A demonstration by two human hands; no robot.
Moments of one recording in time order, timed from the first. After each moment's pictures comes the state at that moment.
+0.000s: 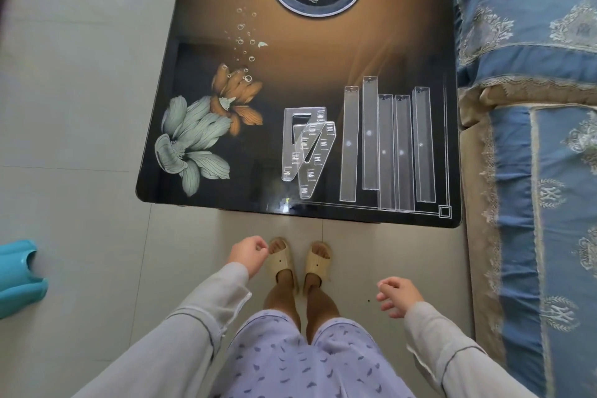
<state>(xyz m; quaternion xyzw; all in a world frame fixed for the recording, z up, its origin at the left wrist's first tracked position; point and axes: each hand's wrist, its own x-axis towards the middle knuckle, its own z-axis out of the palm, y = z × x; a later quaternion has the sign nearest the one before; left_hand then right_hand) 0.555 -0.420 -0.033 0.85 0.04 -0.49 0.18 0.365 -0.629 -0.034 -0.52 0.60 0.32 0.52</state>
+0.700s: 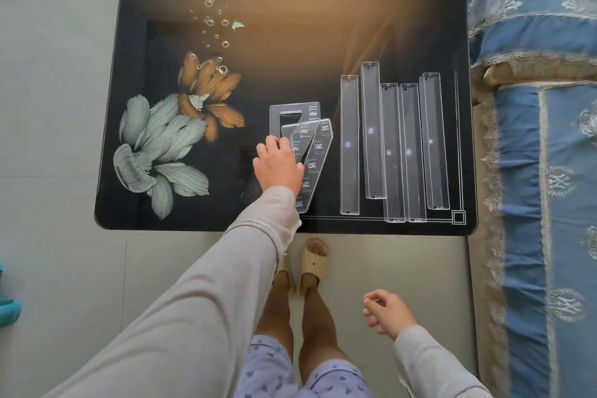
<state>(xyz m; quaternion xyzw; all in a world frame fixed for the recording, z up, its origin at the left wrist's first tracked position) 0.660 -0.570 -0.077 0.96 -0.17 -0.18 0.09 0.391 -0.610 -0.066 -0.53 0.58 0.34 0.52</state>
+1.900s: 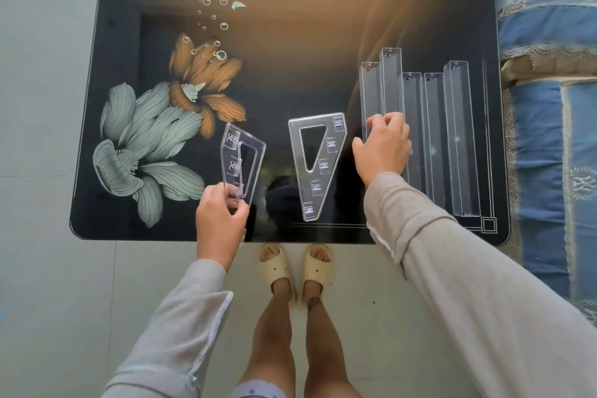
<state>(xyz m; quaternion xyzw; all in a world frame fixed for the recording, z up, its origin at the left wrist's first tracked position) 0.653 -0.453 -0.095 0.93 -0.04 -0.18 0.33 0.617 -0.687 -0.088 -0.87 0.47 0.02 0.17</state>
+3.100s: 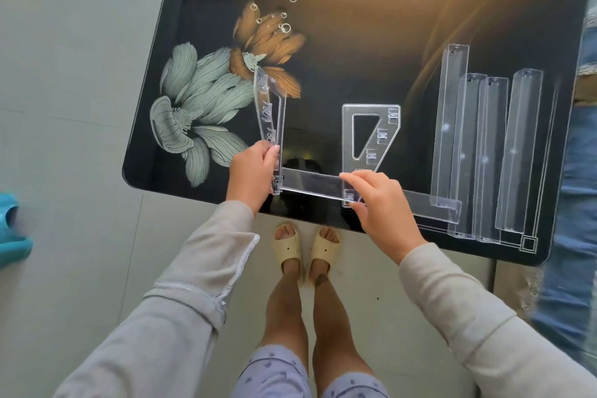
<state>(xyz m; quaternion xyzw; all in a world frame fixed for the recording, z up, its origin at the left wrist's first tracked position) 0.690 -0.444 -0.082 0.89 -0.02 -0.26 0.36 0.563 -0.604 -0.064 -0.95 0.12 0.12 0.25</state>
